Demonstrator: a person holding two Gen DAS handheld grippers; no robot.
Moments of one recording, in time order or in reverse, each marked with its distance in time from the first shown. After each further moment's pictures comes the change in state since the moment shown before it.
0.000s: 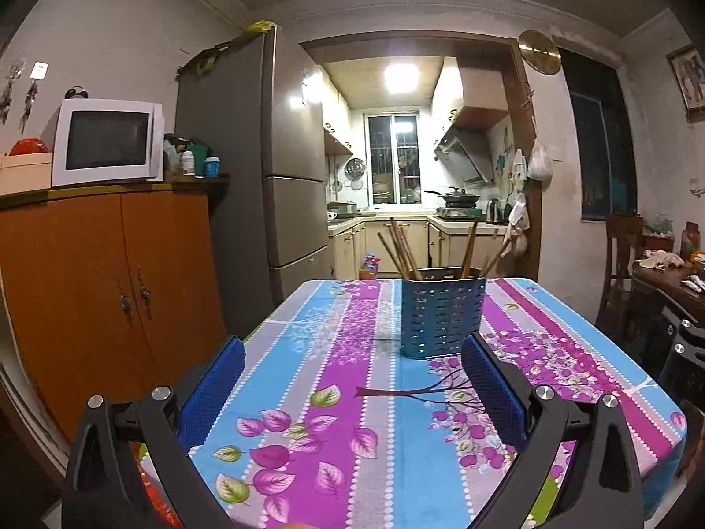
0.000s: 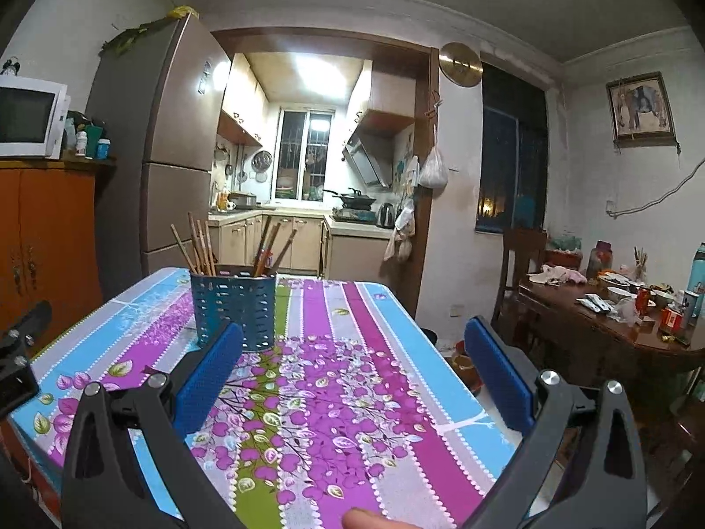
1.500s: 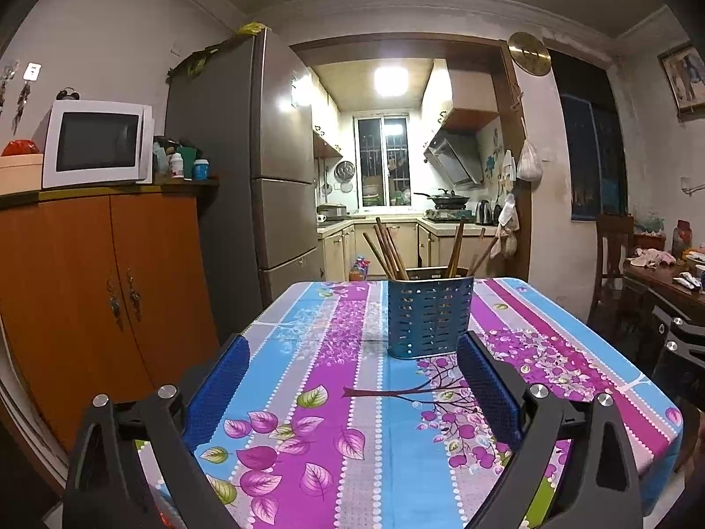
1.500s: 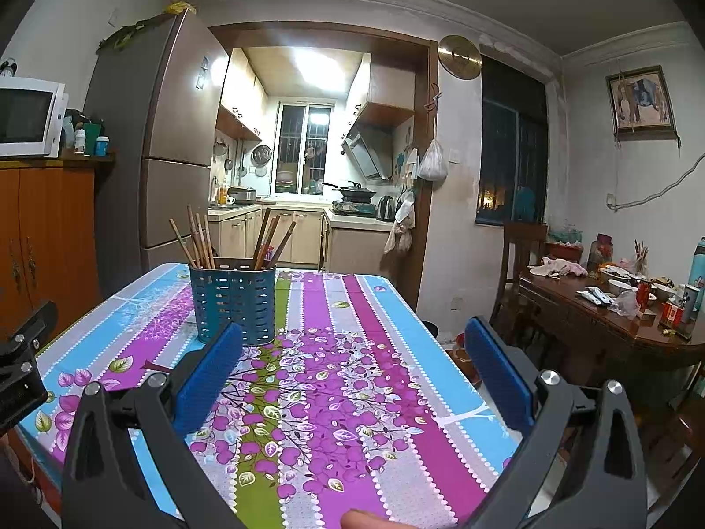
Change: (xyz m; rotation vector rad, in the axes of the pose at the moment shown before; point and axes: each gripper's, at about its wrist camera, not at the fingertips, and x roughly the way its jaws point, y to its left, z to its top) left arm 0.001 -0.011 -0.002 0.012 -0.008 -0.042; right arm 0.000 0.003 -0.002 0.008 0.023 0.007
